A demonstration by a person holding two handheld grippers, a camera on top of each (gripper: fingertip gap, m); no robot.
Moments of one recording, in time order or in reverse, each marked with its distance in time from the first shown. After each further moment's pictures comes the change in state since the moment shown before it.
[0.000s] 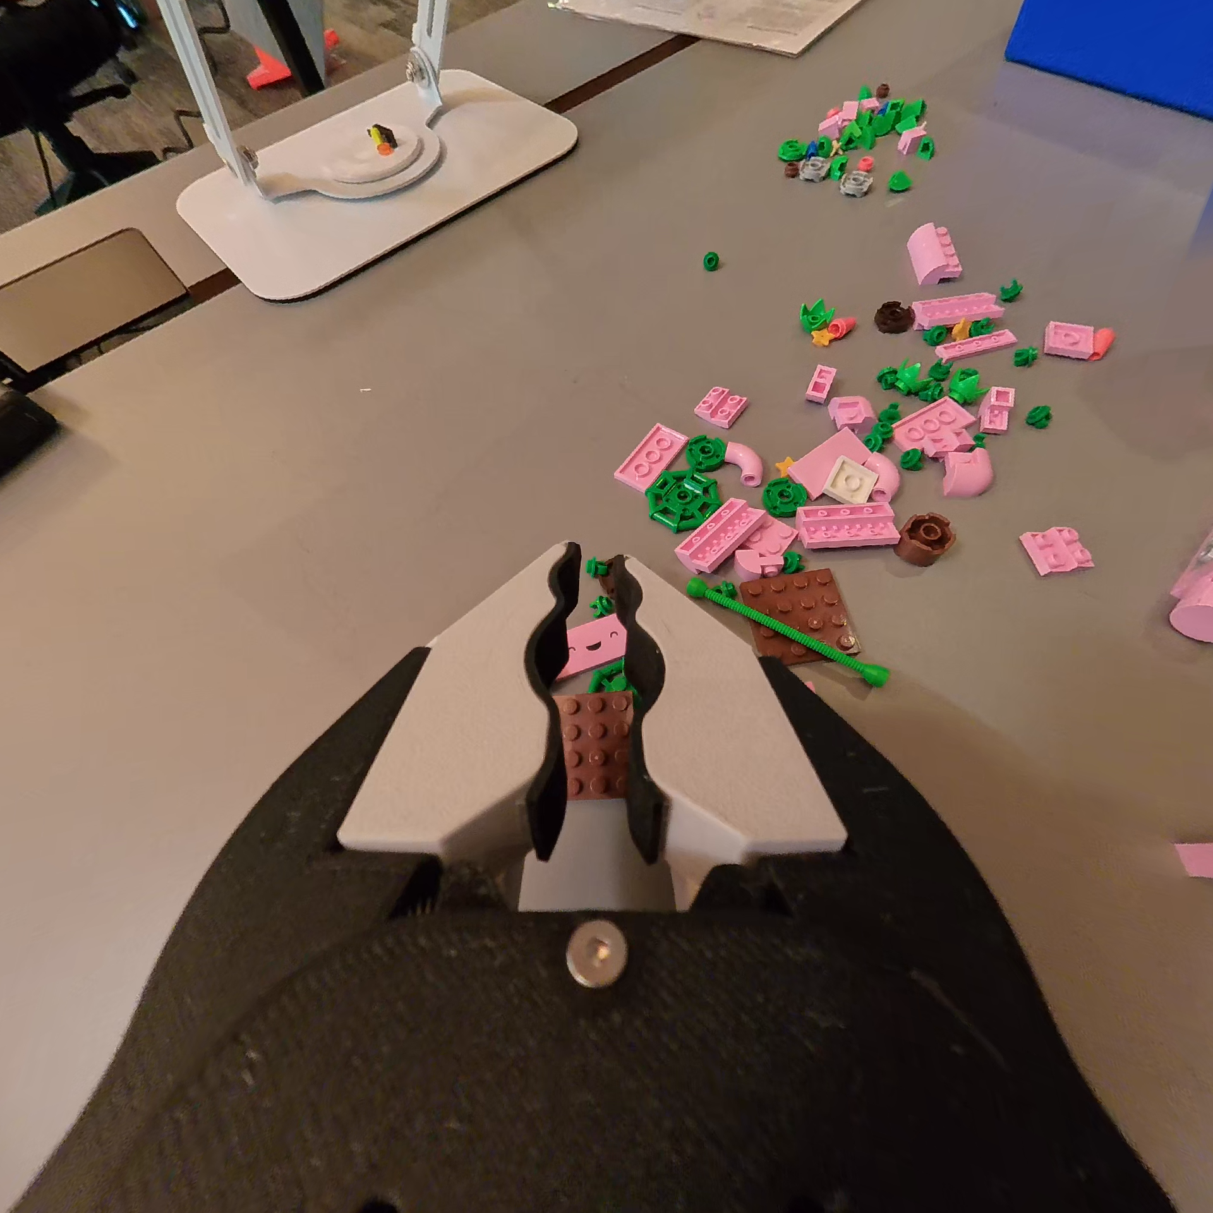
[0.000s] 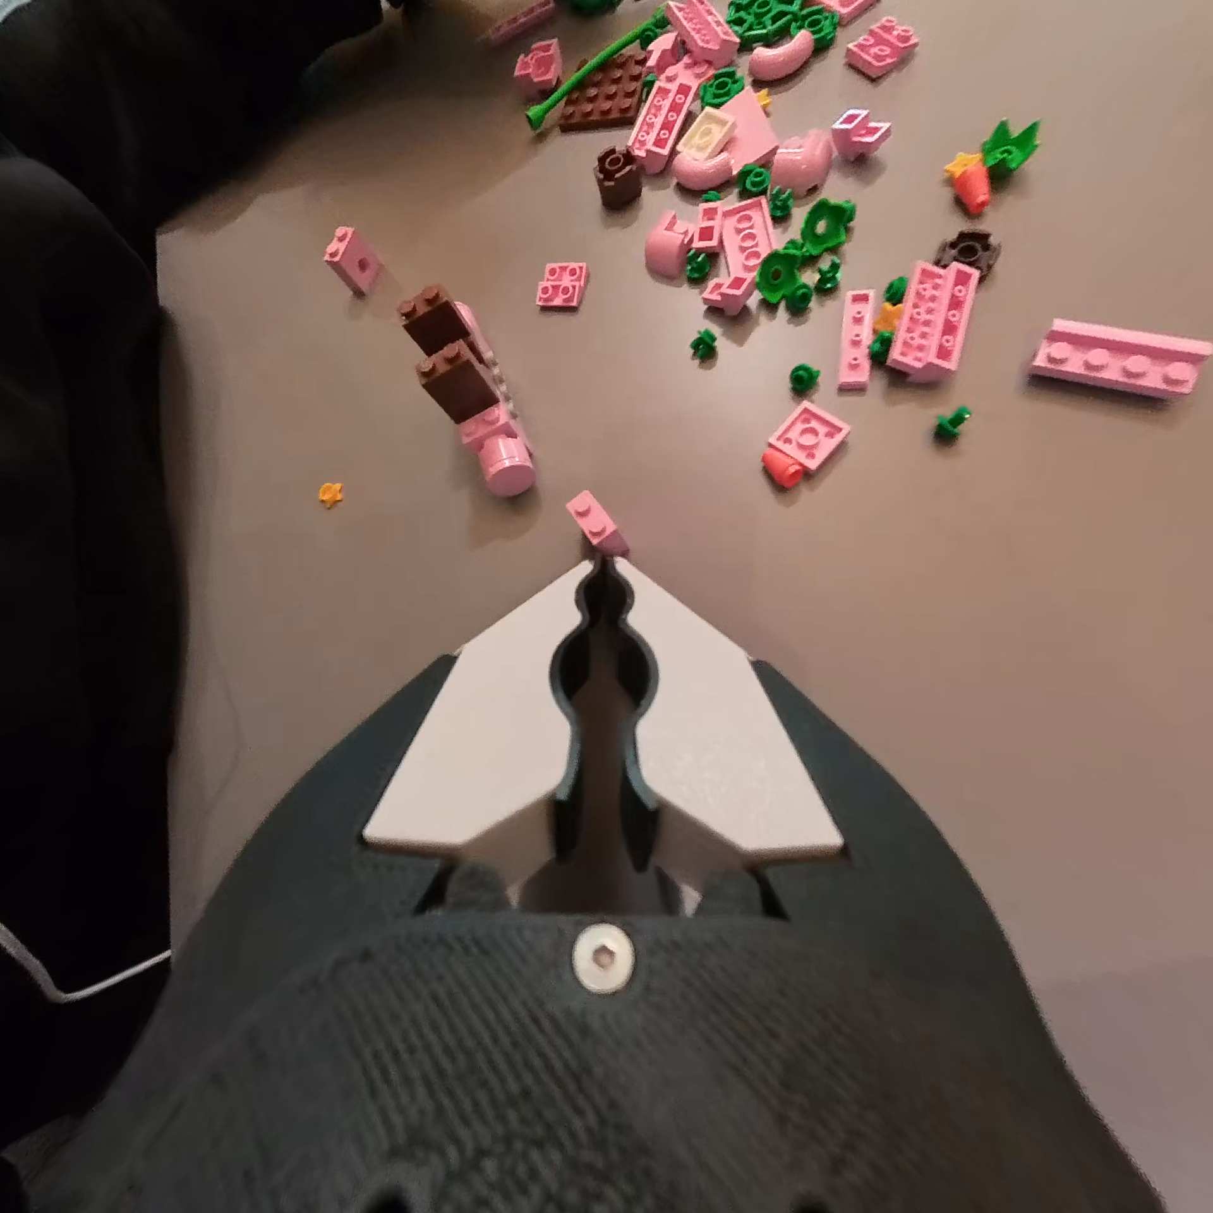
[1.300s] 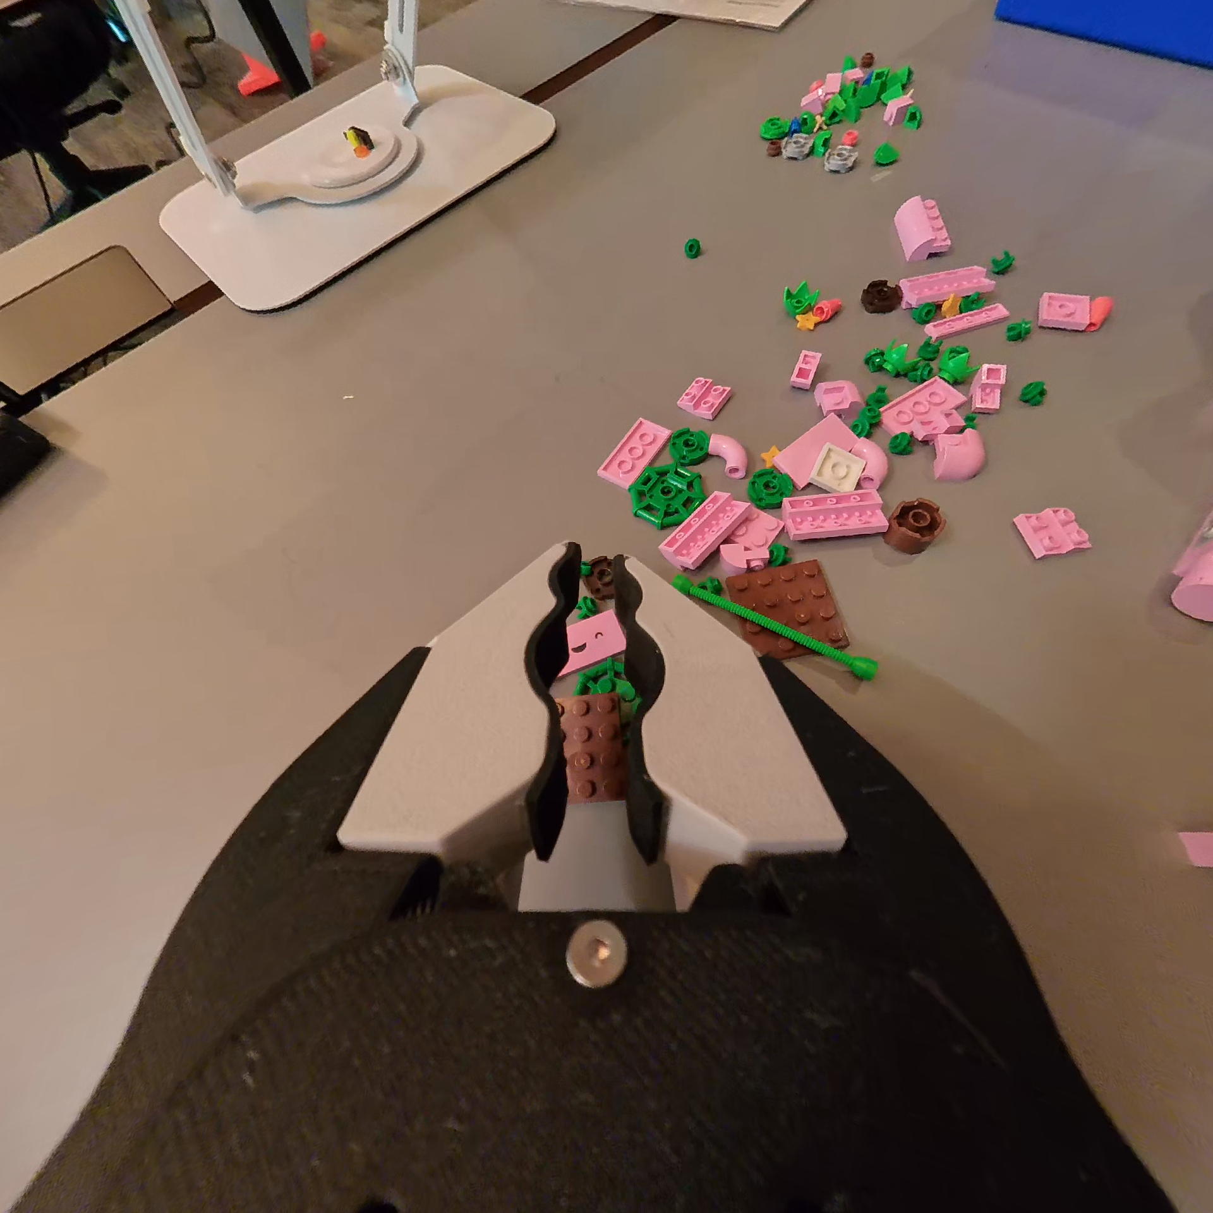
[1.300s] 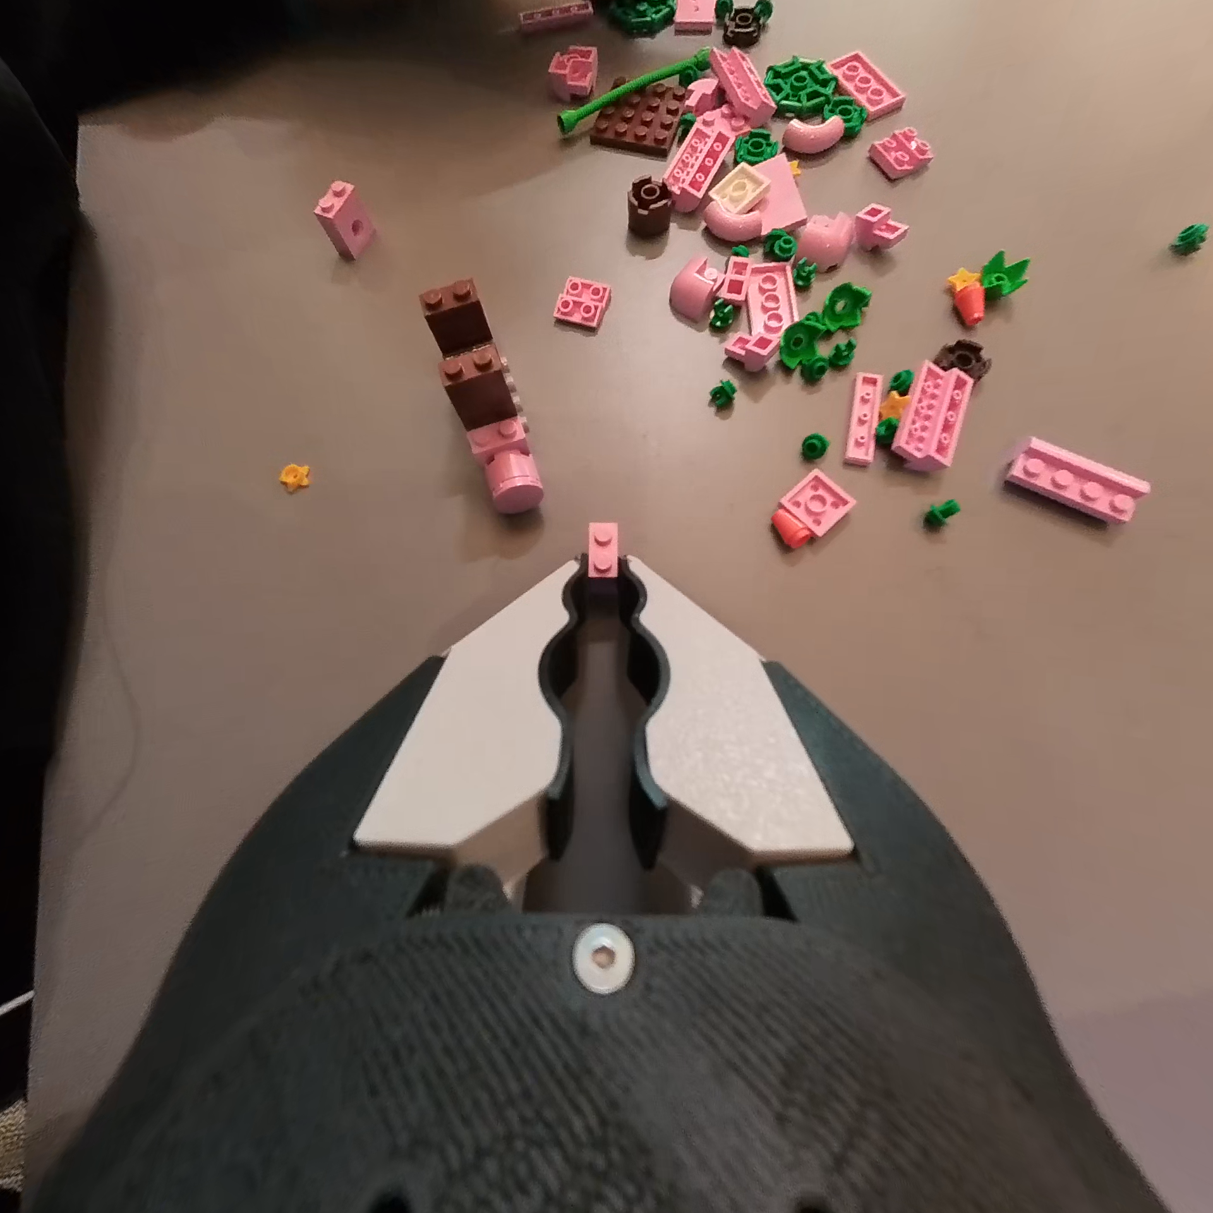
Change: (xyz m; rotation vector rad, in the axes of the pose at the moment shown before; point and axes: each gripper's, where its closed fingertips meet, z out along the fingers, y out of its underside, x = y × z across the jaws) left arm 0.007 0.001 0.002 -0.014 0.001 0.044; right arm -0.001 -0.004 0.007 0.000 0.091 -0.189
